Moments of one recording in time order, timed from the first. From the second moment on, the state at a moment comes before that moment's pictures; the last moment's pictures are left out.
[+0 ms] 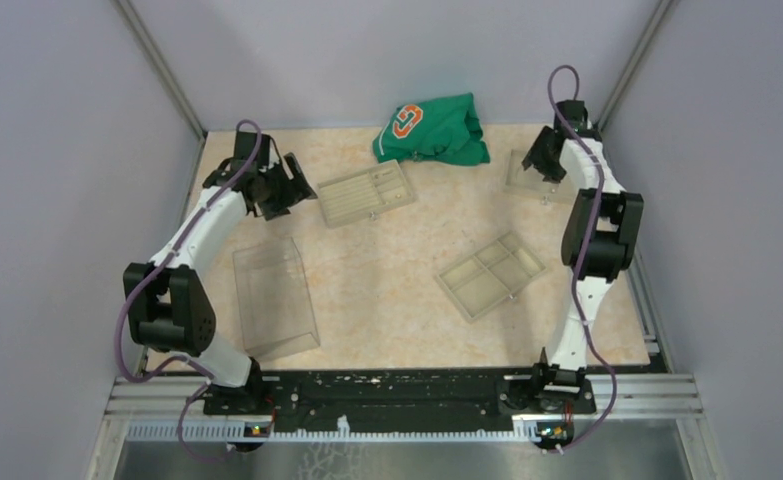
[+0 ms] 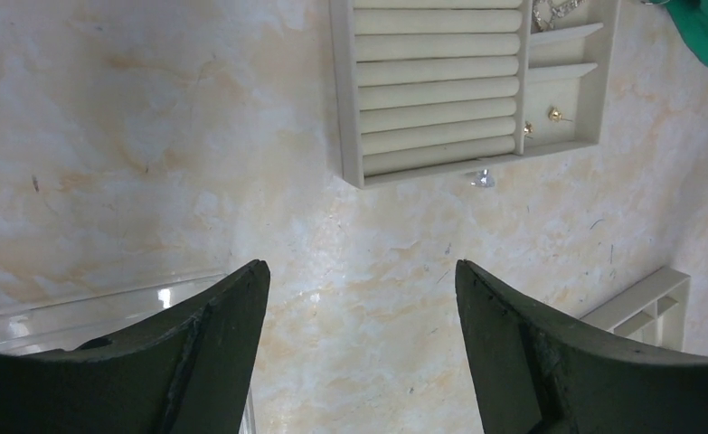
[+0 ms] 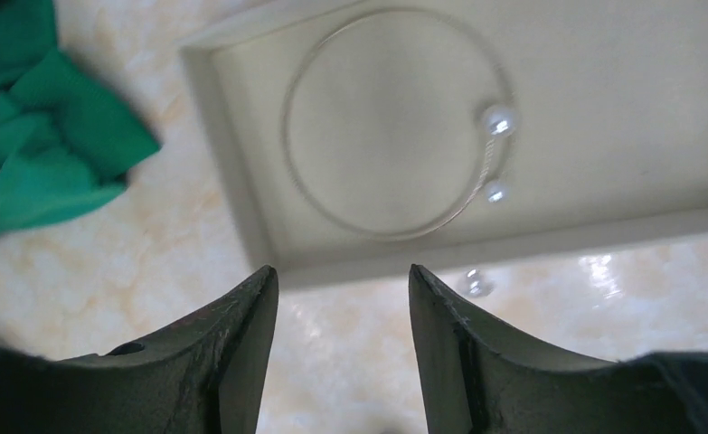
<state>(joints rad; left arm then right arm) -0.14 1.59 1.31 -0.59 0.09 -0.59 -0.13 2.17 1.87 -0.65 0.03 0.44</state>
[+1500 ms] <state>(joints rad) 0.12 1.11 0.76 -0.74 0.35 -0.65 0.25 1.76 1.42 -0.54 -0.13 0.46</state>
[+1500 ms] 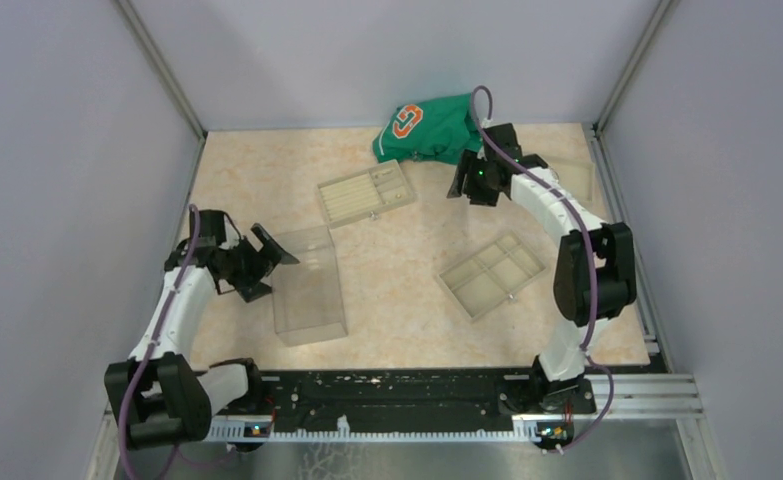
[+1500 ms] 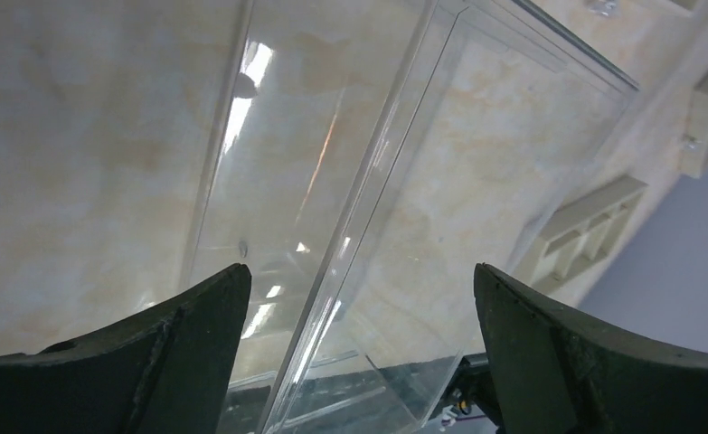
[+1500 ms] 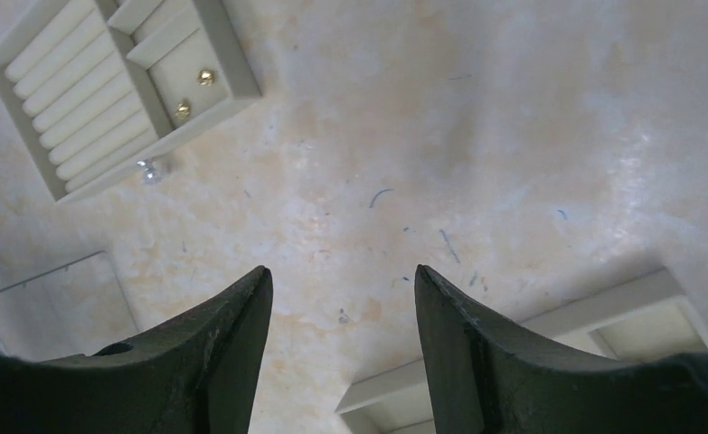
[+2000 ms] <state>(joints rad) 0.08 1.27 1.13 -0.63 0.29 -0.59 0.51 1.91 1.55 -0.58 -0.11 0.70</state>
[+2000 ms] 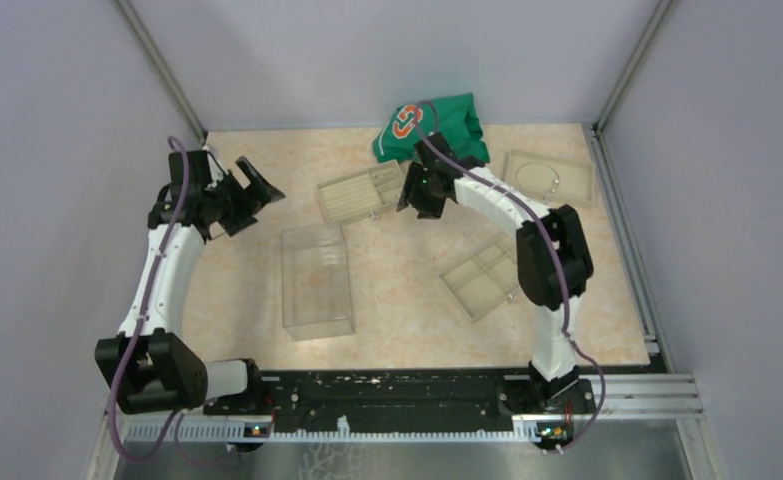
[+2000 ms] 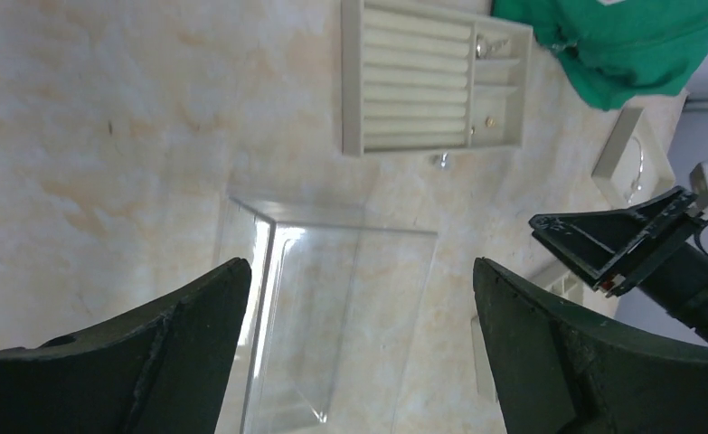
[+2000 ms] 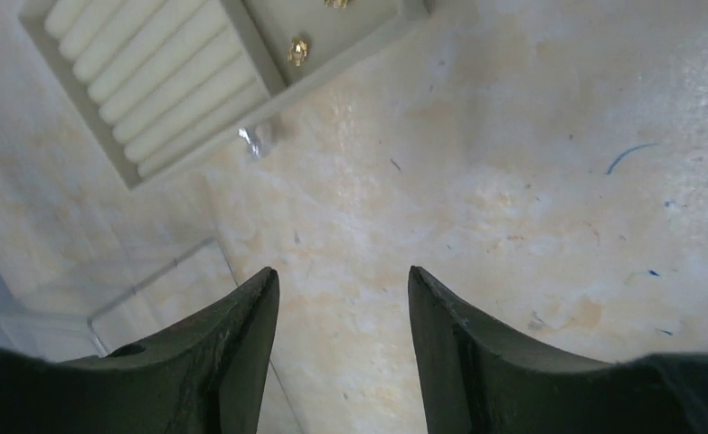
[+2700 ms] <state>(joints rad) 0.08 1.33 1.19 -0.62 0.23 -0.53 0.57 2.45 2.19 -0.89 0.22 1.28</state>
